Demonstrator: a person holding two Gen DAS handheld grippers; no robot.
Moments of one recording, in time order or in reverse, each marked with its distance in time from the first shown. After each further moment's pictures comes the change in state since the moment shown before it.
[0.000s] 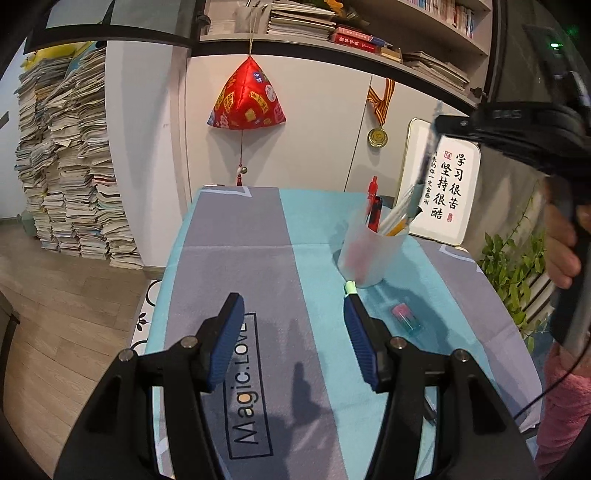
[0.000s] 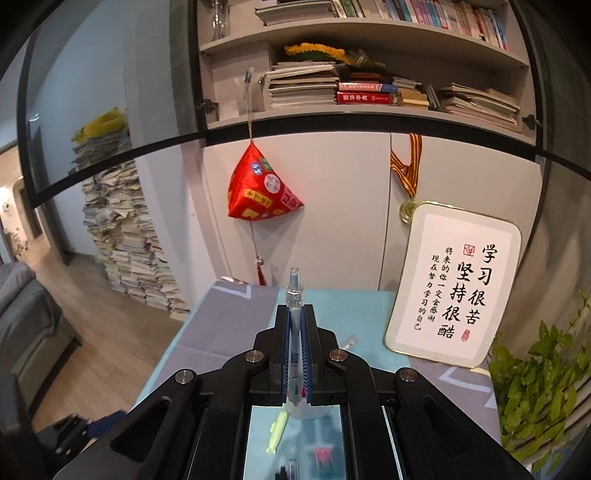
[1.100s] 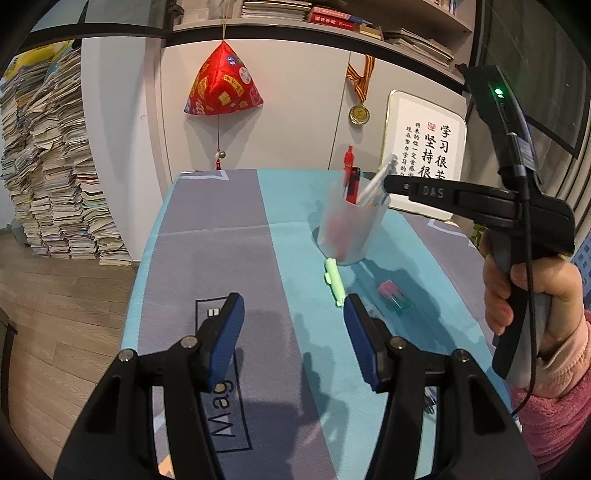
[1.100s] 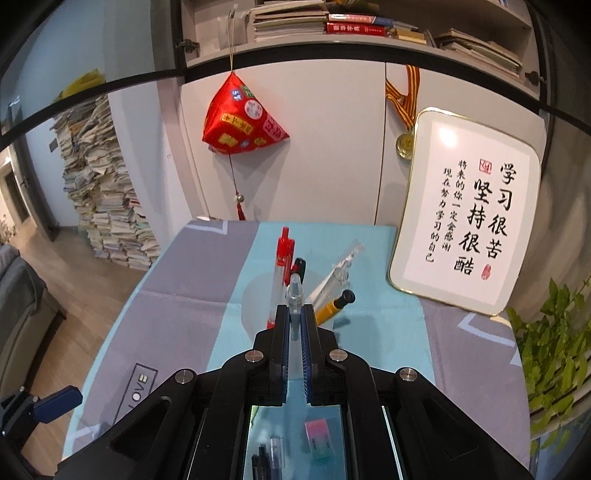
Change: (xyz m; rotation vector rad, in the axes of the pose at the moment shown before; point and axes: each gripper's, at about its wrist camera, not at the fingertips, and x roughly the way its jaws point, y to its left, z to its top) left arm 0.012 -0.024 -0.013 0.059 0.062 -0.031; right arm 0.061 -0.014 -0.069 0.002 0.161 -0.027
